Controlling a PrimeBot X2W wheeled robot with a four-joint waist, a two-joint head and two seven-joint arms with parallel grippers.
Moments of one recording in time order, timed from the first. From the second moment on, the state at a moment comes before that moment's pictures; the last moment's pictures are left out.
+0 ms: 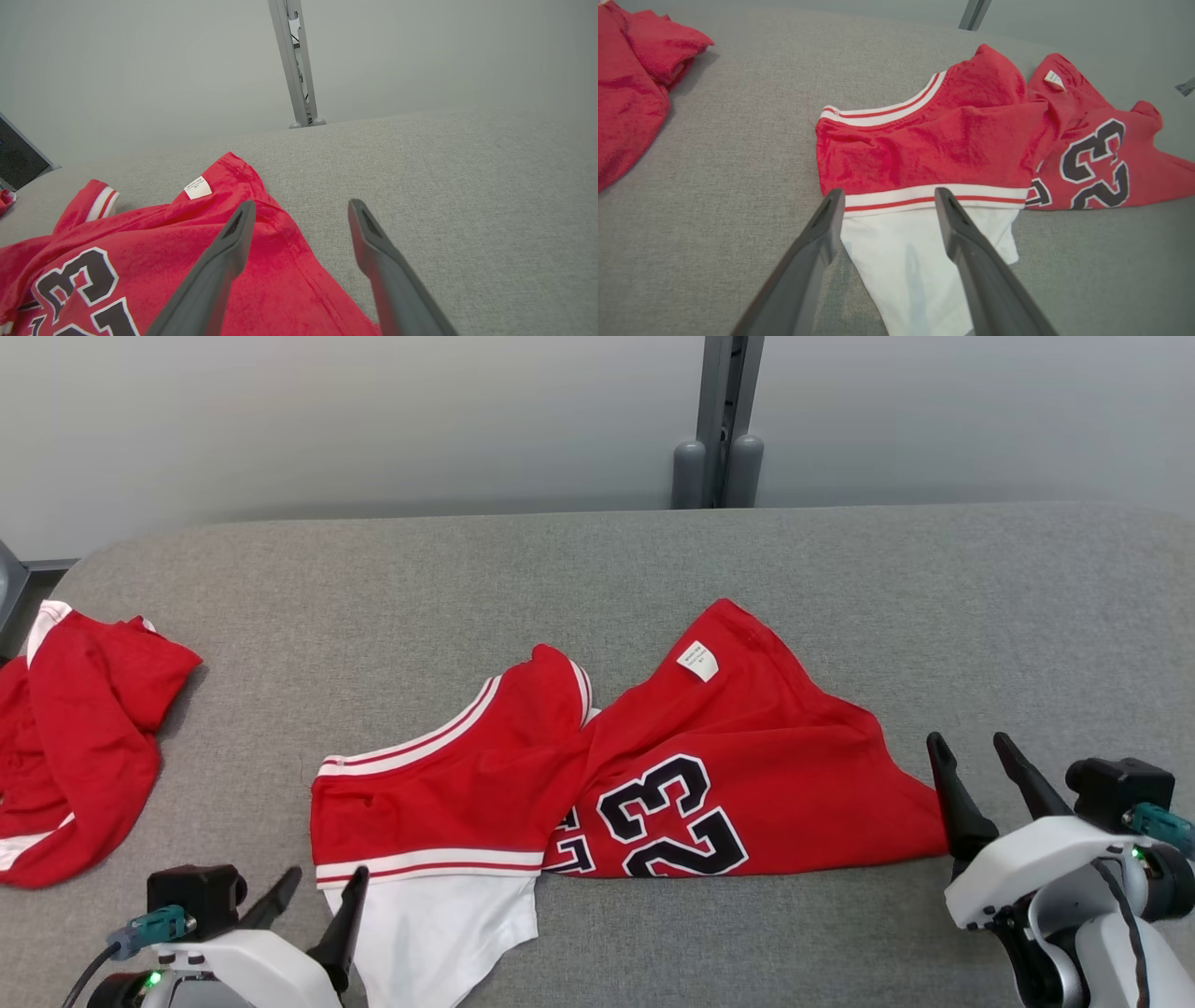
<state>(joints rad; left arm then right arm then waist) 0.05 0.45 -0.36 -0.05 -0.72 0.23 0.26 -0.20 -0.11 0.04 0.34 0.35 0.13 -0.02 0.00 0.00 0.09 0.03</state>
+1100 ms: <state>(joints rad) -0.22 0.24 -0.48 0.28 -0.62 0.06 -0.11 -0.87 -0.34 0.49 0.89 0.70 0.13 0.26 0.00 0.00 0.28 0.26</state>
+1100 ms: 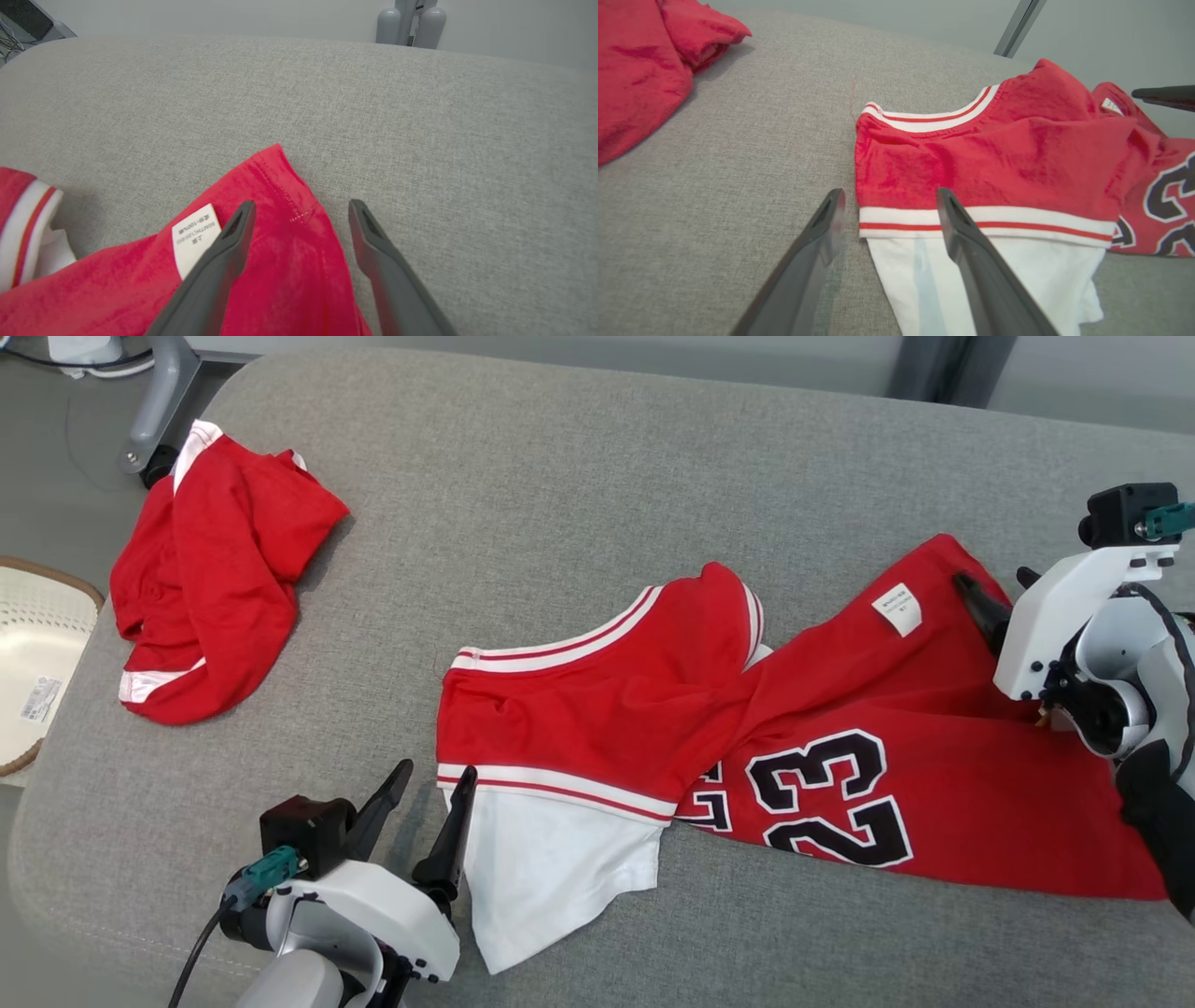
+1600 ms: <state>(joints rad) -0.25 0.24 -0.48 0.34 -0.63 0.05 -0.12 -0.91 -0.35 0.63 0.96 0.82 0.13 0.17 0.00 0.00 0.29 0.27</state>
